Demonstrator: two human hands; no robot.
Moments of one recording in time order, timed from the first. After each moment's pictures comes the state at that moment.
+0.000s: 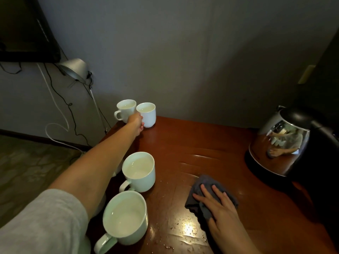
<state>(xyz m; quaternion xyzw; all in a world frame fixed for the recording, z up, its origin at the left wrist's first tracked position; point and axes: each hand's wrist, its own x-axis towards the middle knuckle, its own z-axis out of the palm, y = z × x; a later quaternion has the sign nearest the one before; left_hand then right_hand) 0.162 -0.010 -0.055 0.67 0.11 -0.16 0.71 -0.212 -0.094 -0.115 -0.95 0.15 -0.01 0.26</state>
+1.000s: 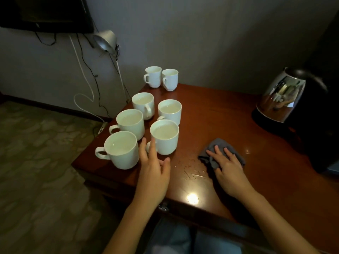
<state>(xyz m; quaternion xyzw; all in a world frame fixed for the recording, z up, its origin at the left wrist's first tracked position) -0.223 0.190 -0.082 0.87 -0.16 0.01 0.47 -0.281 -0.018 -0.111 -0.96 0.18 -0.02 0.22</state>
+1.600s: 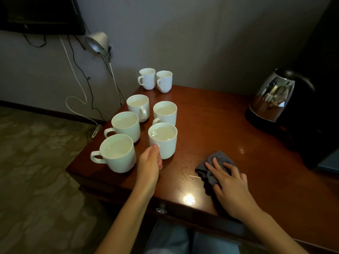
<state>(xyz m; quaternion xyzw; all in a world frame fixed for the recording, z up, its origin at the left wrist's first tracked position) -0.189 0.173 -0.084 0.71 0.00 -0.12 0.70 -0.323 0.003 -0.111 -0.98 0.17 0.01 0.09</state>
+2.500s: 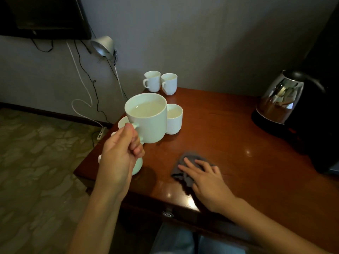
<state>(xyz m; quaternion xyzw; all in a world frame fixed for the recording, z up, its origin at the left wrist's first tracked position) -0.200 0.231 0.013 0.61 -0.07 -0.07 0.79 -0.273 0.042 -0.109 -0.99 0.02 0.02 0.12</state>
